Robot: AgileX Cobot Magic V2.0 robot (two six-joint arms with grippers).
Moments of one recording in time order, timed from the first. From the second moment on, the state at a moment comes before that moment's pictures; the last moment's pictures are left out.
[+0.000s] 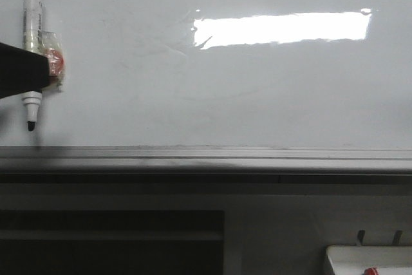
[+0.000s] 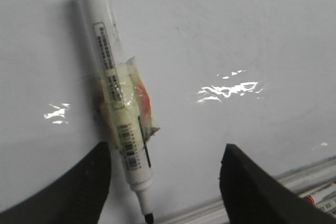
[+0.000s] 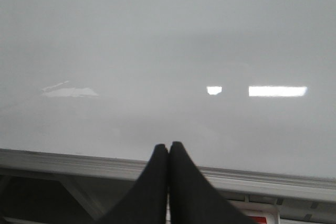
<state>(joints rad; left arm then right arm) -0.88 0.99 -0.23 -0.65 -0.52 0.26 0.20 0.23 -0.36 0.03 0.55 0.11</state>
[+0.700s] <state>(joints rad) -0.89 1.16 -0.31 -0.77 -0.52 0.26 0.20 0.25 -0.37 0.11 0.54 0.02</state>
